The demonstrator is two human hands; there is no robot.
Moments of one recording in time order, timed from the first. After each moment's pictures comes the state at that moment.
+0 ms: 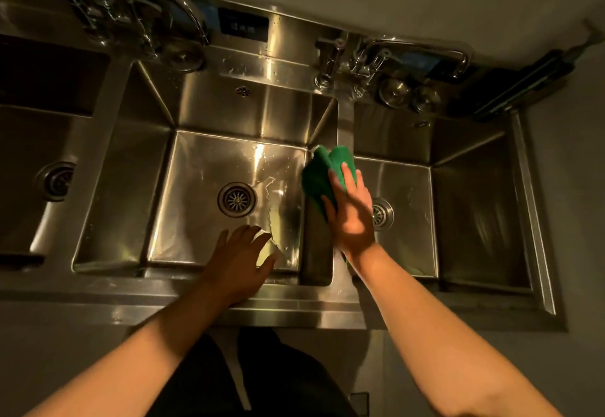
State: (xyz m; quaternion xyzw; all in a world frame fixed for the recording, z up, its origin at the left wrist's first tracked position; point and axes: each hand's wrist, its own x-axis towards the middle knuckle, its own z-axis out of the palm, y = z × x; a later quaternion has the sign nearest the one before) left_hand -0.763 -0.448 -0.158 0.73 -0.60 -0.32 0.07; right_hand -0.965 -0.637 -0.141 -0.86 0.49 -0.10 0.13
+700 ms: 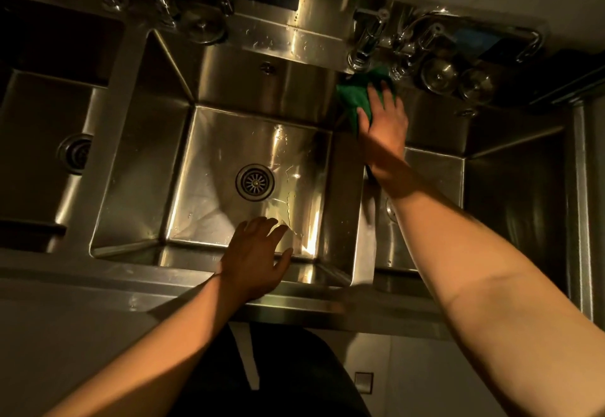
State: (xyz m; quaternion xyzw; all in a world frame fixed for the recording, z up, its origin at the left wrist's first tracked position) left_hand -0.766 -0.450 -0.147 0.74 -0.59 -0.30 0.10; right_hand -0.891 -0.787 -0.146 -0.83 0.55 -0.03 0.09
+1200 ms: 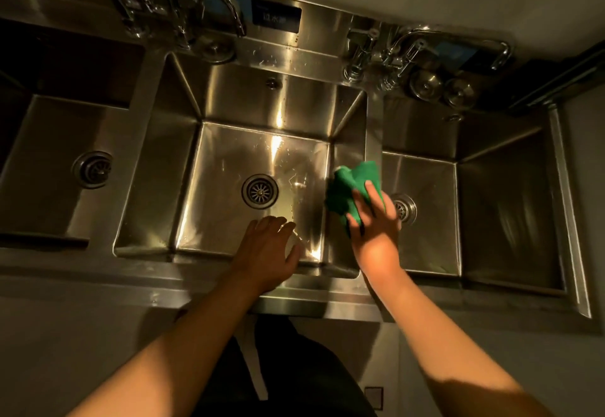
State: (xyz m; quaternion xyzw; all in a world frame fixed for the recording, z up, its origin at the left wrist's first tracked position) left_hand -0.764 -0.445 -0.163 0.74 -0.60 -0.27 0.12; right_hand -0.970 -0.574 -0.136 -0.81 0.51 -0.22 0.18
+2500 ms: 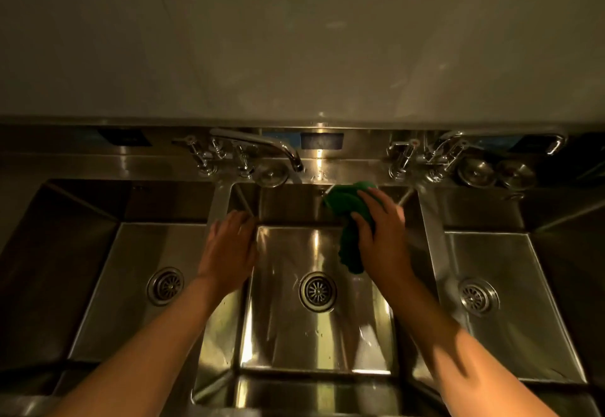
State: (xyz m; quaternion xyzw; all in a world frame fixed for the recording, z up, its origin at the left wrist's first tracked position) left_hand -0.495 -0.543 -0.094 0.78 -0.62 -0.09 0.05; right_hand -0.767 -0.678 -0.059 -0.75 0.51 -0.30 0.29
